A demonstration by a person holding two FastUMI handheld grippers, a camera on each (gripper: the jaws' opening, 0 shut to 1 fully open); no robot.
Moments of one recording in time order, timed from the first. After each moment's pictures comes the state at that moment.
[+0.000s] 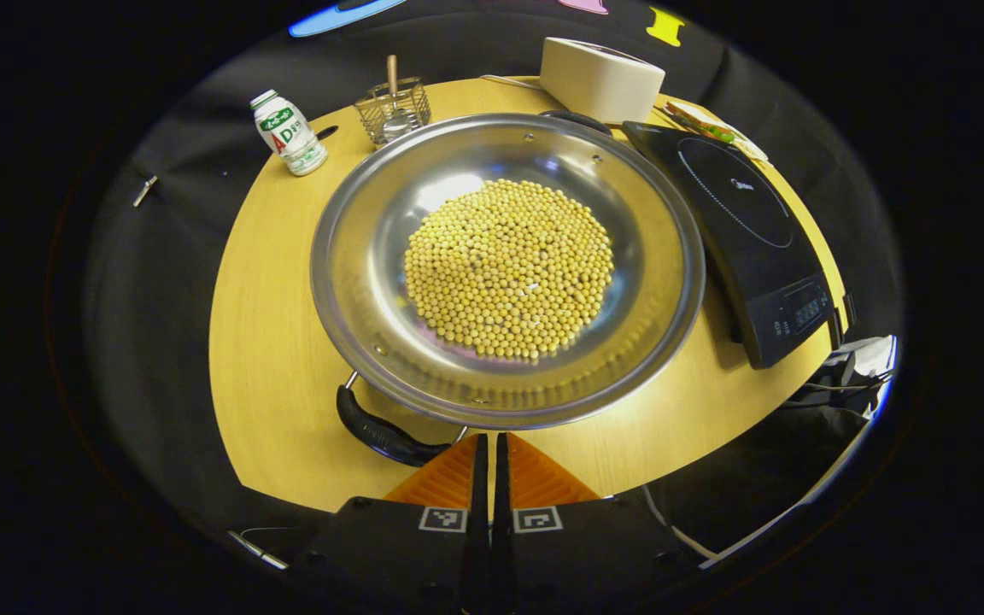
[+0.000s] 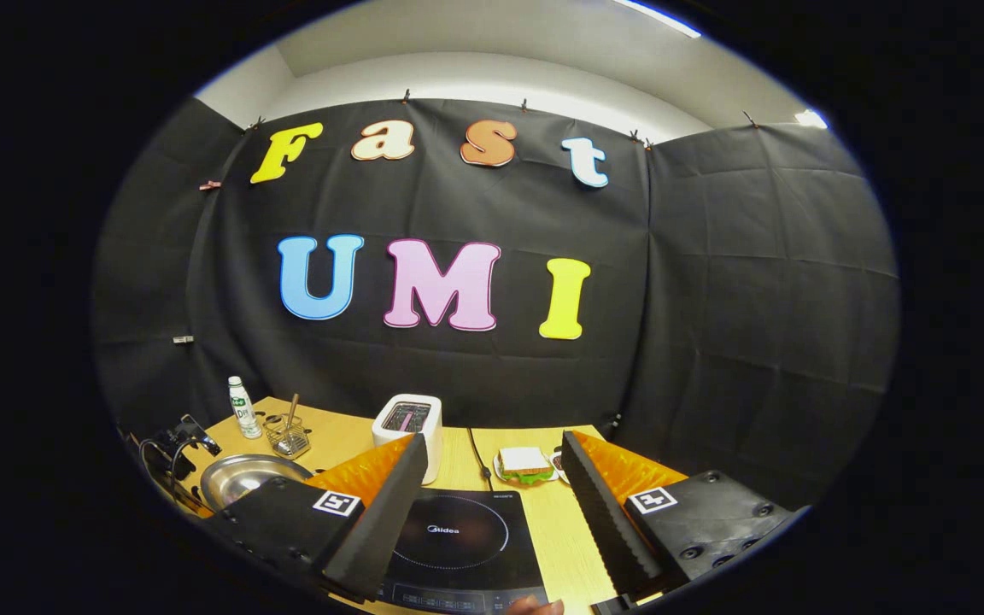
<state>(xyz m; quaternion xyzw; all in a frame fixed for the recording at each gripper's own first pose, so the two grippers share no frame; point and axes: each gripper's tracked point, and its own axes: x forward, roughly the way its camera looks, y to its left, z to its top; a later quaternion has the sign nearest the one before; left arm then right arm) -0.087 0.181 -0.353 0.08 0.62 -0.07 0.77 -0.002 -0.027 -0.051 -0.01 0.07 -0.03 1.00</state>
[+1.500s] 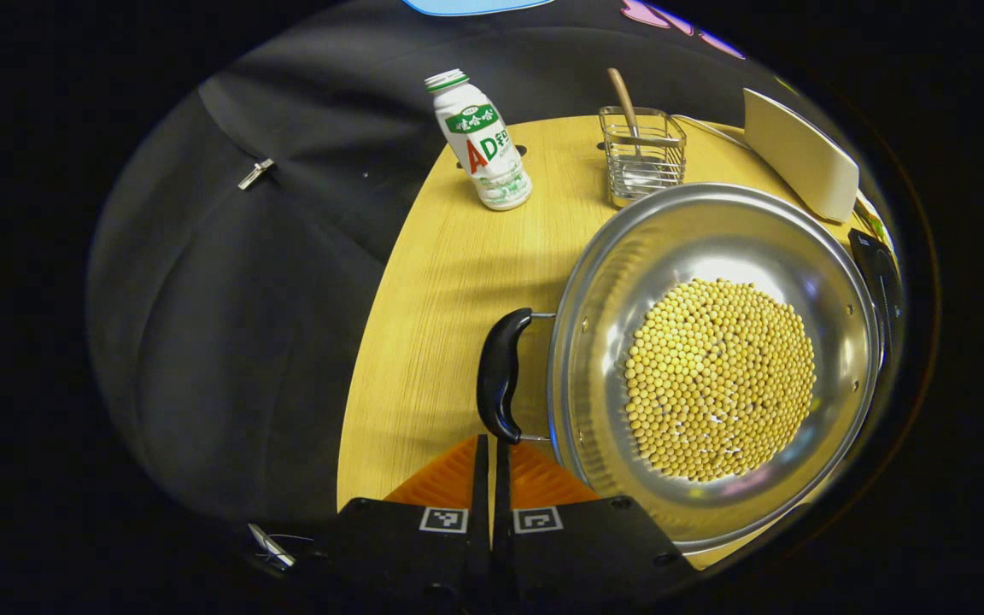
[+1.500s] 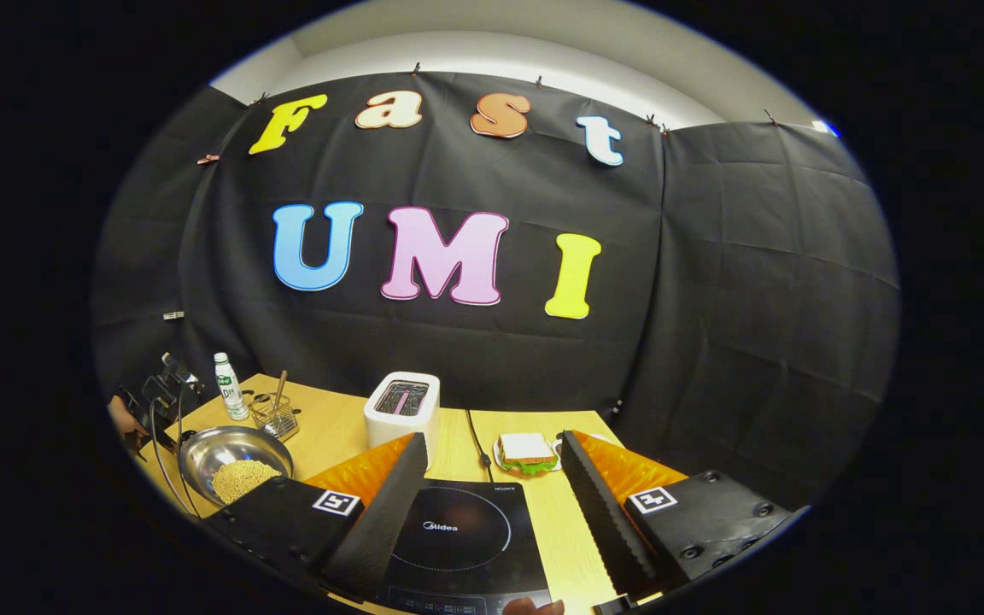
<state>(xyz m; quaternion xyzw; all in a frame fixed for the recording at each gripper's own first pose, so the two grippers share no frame) 0.045 0.352 -0.363 0.11 0.55 0.14 0.81 0.038 -0.009 -0.087 -0.03 0.12 -0.02 0.99</state>
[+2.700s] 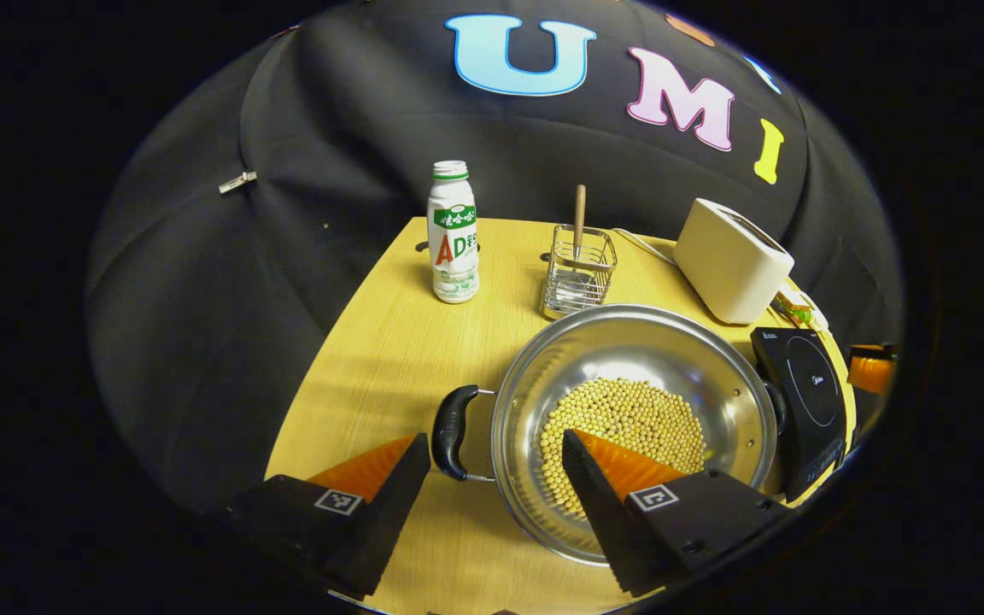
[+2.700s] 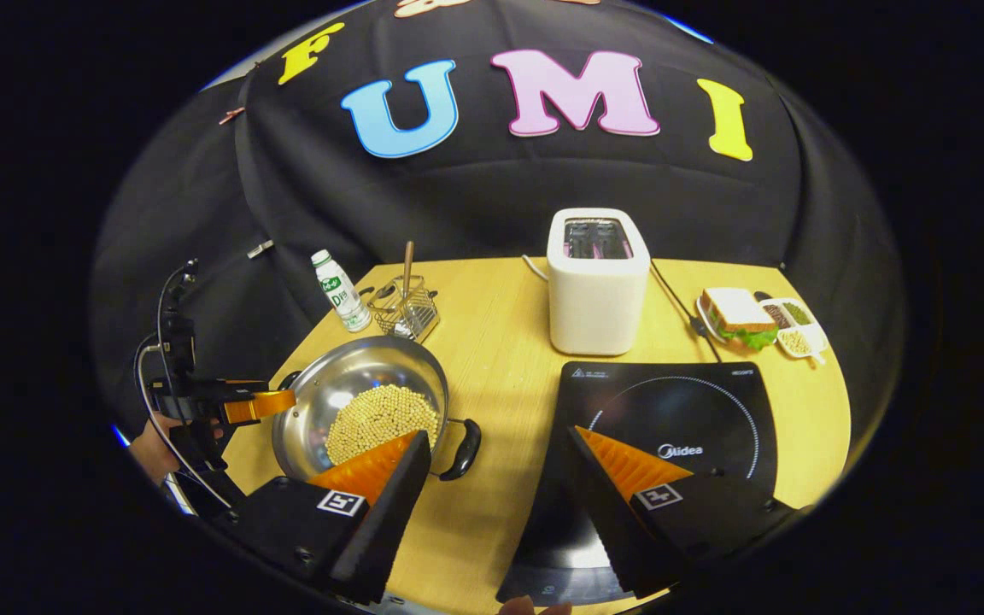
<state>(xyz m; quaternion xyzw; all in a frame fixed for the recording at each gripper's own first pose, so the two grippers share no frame) 0.079 0.321 -0.326 -0.03 0.41 0.02 0.91 0.053 0.213 -0.267 0.07 0.39 0.16 0.90</state>
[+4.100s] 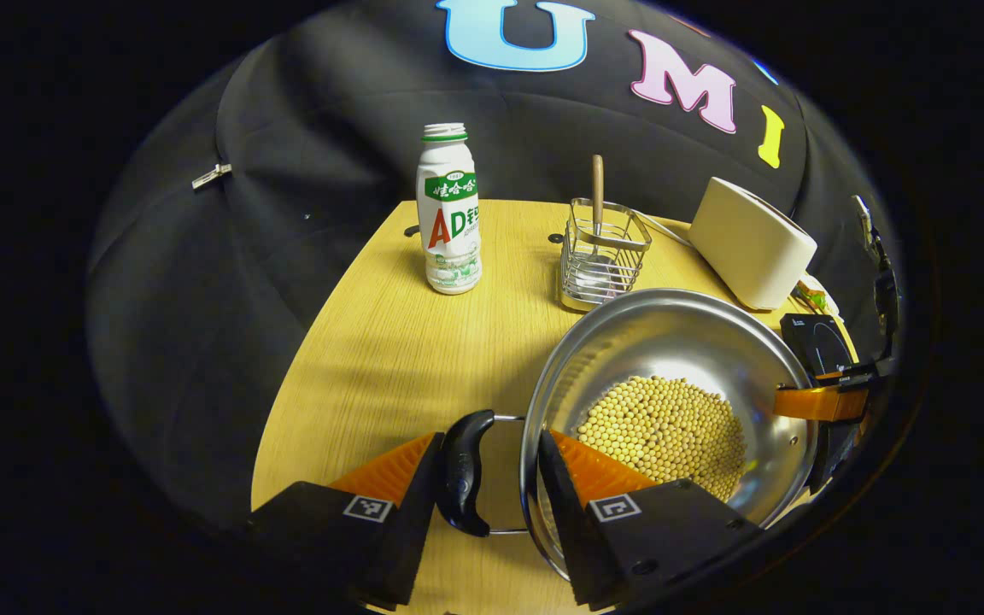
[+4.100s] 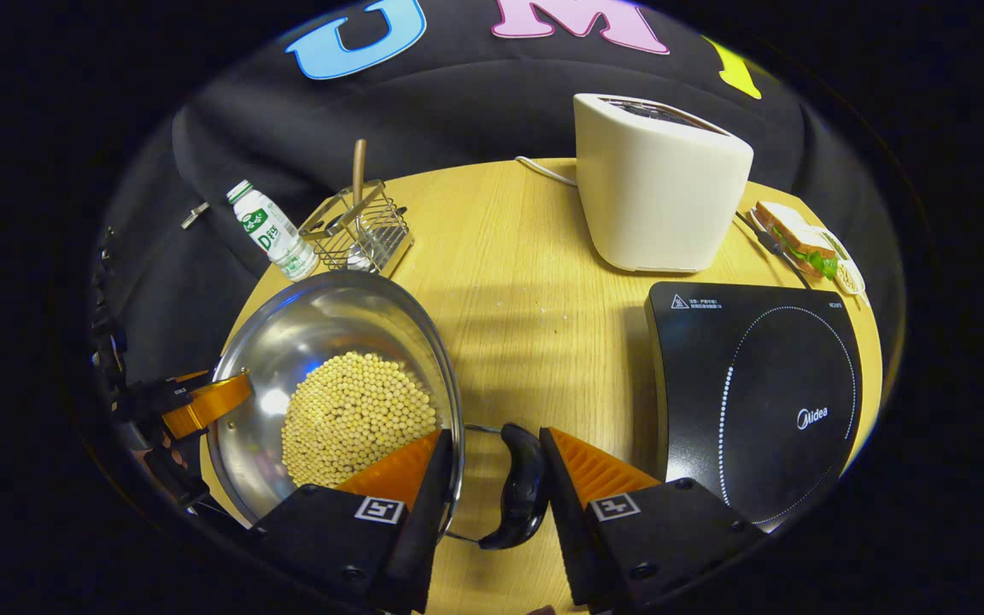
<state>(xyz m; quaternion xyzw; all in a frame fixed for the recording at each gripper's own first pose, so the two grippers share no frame) 0.109 0.337 -0.372 -0.01 0.43 0.00 0.90 0.076 0.284 -0.392 0.06 0.51 0.10 0.85</state>
